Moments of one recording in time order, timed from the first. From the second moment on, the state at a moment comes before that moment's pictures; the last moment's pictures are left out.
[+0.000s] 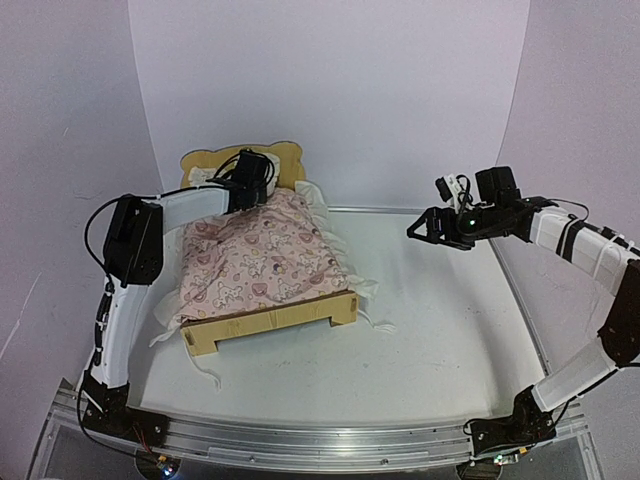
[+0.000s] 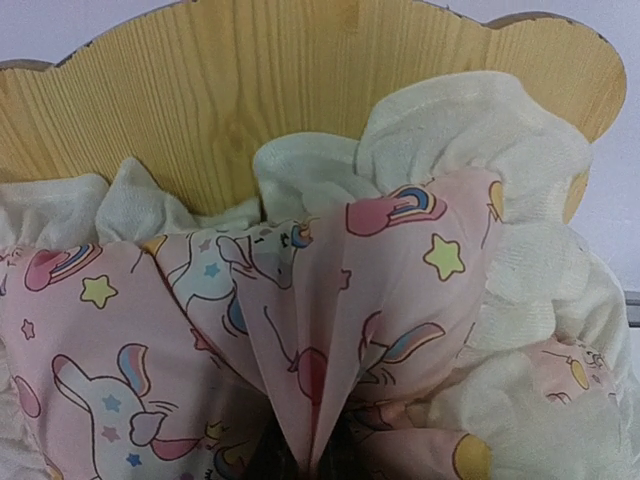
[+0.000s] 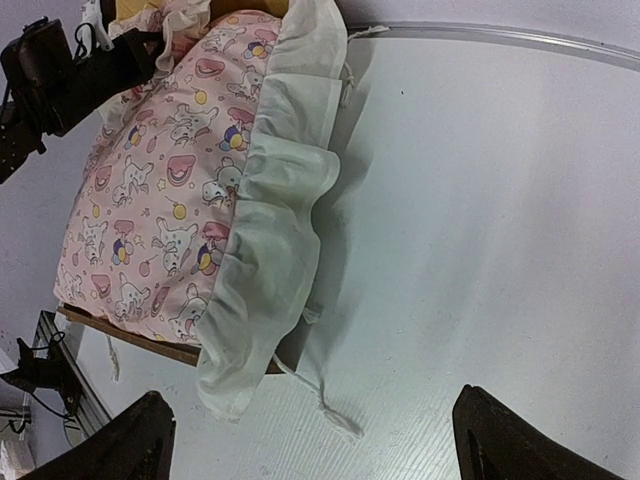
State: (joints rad) left arm -0.50 2.33 2.01 -0.20 -0.61 -0.28; right arm 0.29 1.43 1.14 -0.45 -0.49 0.22
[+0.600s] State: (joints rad) left arm -0.47 2.23 1.94 -0.17 -0.36 -0.17; right arm 0.29 1.43 1.14 -0.45 -0.49 0.22
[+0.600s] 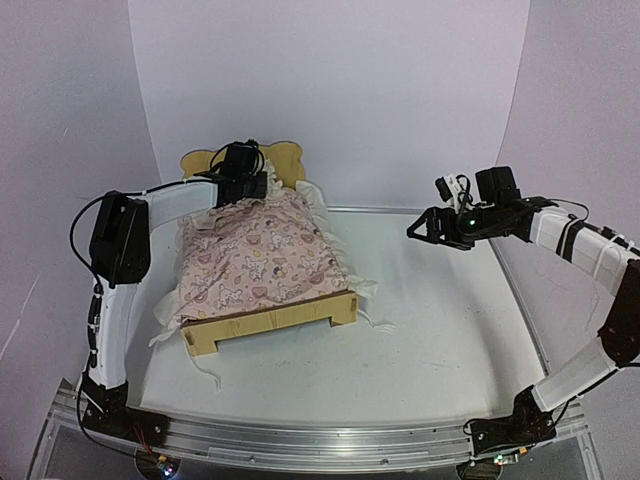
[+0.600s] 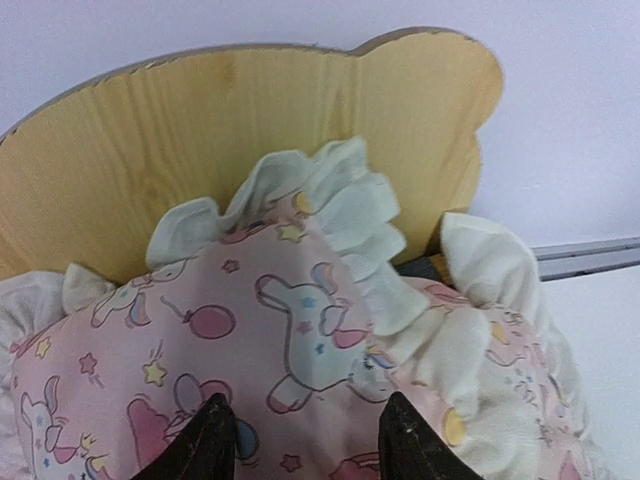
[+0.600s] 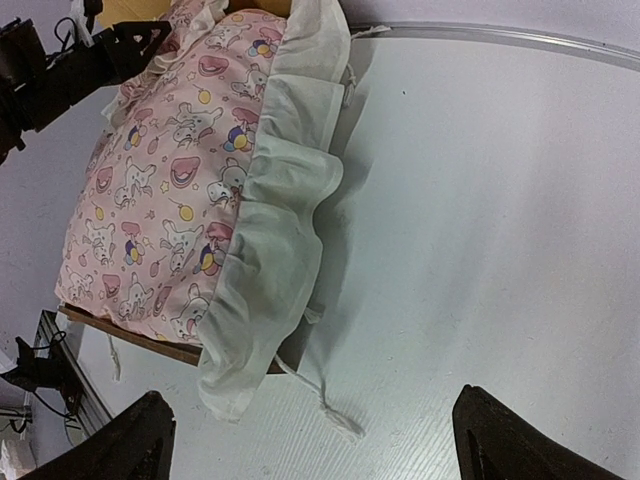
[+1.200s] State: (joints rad) left arm -0.30 1.80 1.46 -0.04 0.06 -0.29; right arm 0.29 1.43 1.14 -0.45 -0.49 0.22
